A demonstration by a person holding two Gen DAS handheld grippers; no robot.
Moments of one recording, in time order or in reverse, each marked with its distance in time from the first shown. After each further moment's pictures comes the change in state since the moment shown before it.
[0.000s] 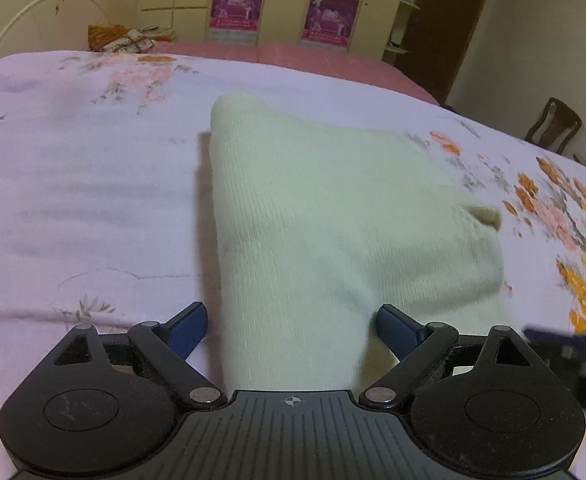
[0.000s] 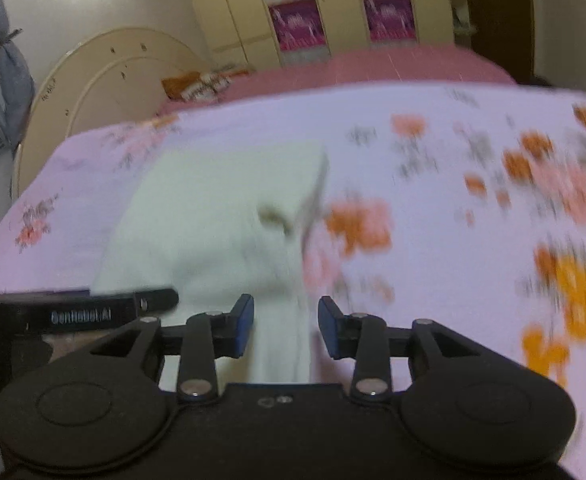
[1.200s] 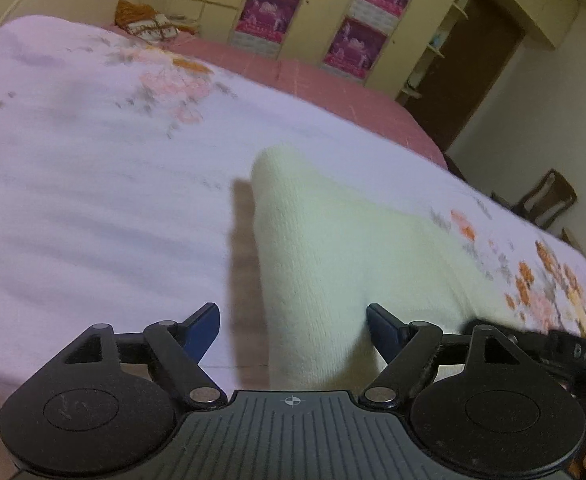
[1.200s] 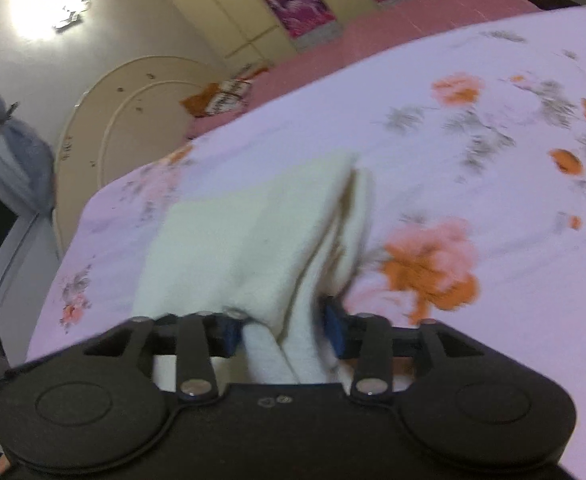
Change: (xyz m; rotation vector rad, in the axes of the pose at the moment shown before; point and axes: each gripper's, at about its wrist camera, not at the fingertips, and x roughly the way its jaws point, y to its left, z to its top) left arm 0.022 0.059 0.053 -0.205 -0.061 -0.079; right arm 0.070 -0.033 0.063 0.224 0.007 0.219
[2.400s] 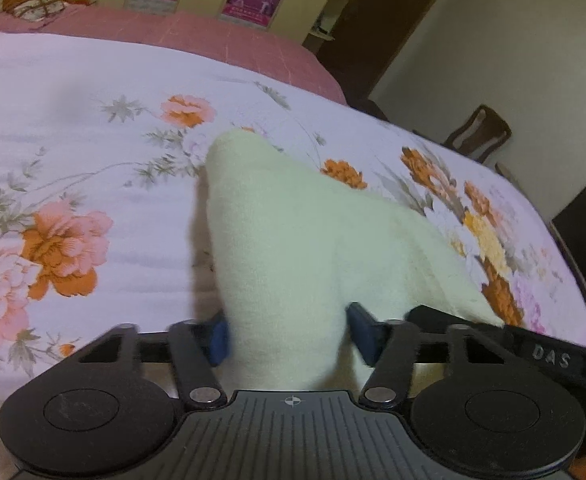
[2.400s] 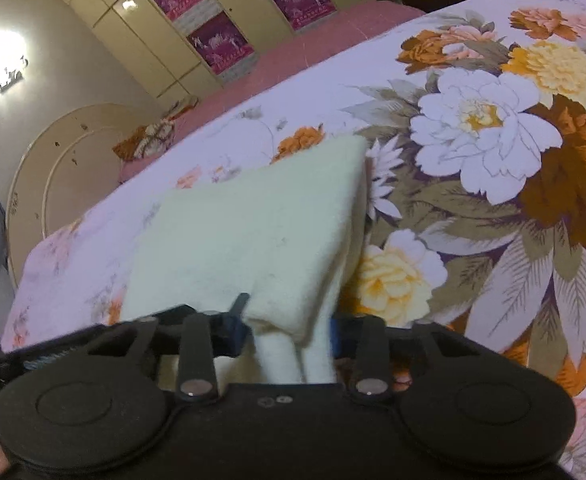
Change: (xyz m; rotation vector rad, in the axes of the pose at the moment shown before) left arm 0.077 -0.298 -0.077 0.104 0.140 -0.190; right arm -0.144 -0.213 0.023 0.087 -0.081 -0.085
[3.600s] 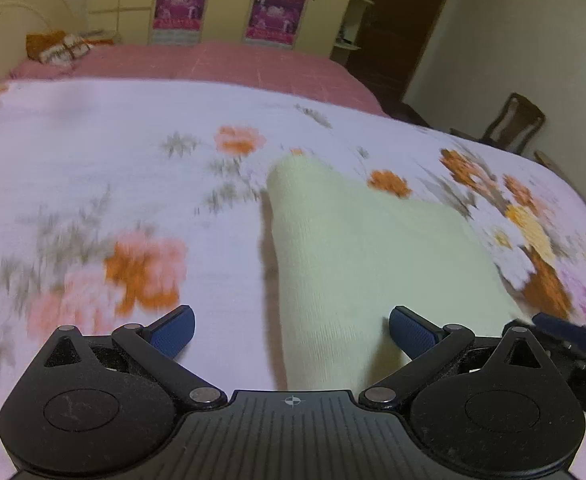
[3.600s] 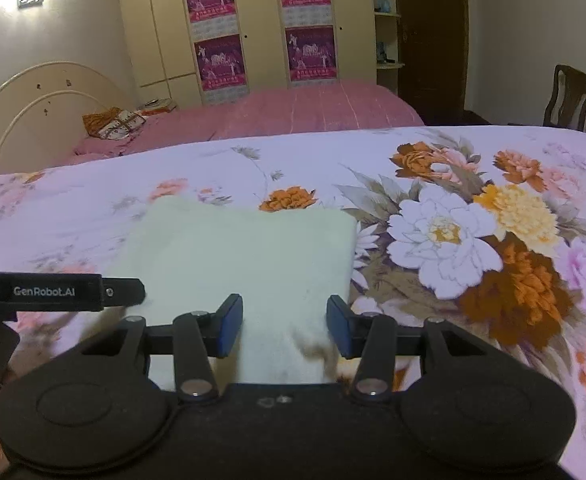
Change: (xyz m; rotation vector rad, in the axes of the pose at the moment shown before) left arm -0.028 0.008 -0.011 0.094 -0.036 0.166; right arm -0.041 0.054 -0.026 -0.334 -0.126 -0.271
